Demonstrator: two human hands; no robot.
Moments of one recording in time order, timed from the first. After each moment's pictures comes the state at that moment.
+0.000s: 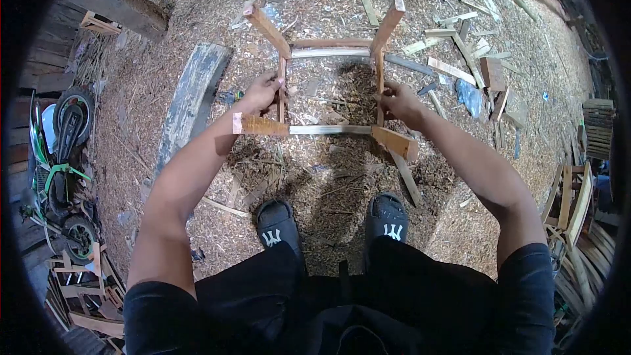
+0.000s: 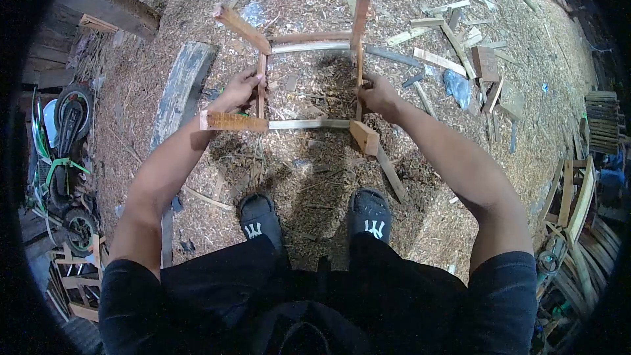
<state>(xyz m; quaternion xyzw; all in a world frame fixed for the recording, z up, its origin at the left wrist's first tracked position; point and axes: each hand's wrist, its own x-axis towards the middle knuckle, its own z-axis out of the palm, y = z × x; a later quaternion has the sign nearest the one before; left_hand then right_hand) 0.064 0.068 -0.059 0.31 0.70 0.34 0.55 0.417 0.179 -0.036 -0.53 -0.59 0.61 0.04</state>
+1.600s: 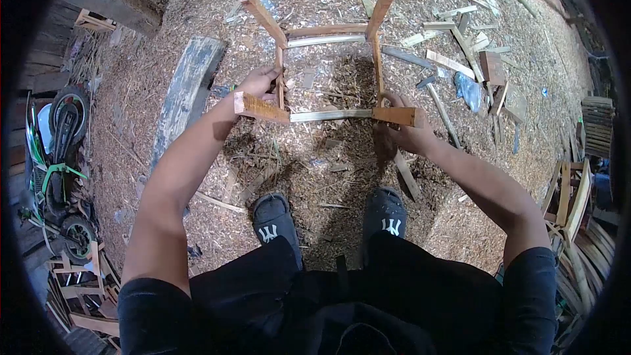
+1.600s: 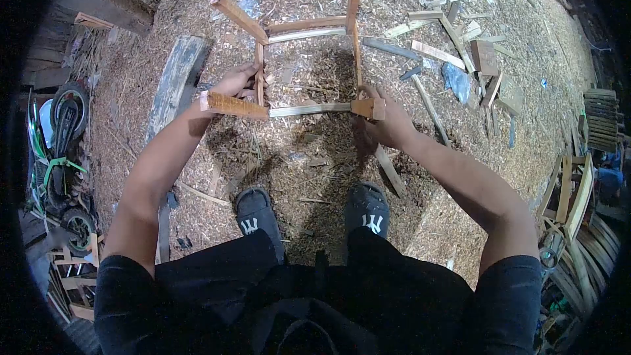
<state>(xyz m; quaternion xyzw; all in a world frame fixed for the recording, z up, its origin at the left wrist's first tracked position) 0.062 0.077 -0.058 0.24 0.64 0.35 0.65 0.468 0.124 -0.021 -0.39 -0.88 0.28 0.02</state>
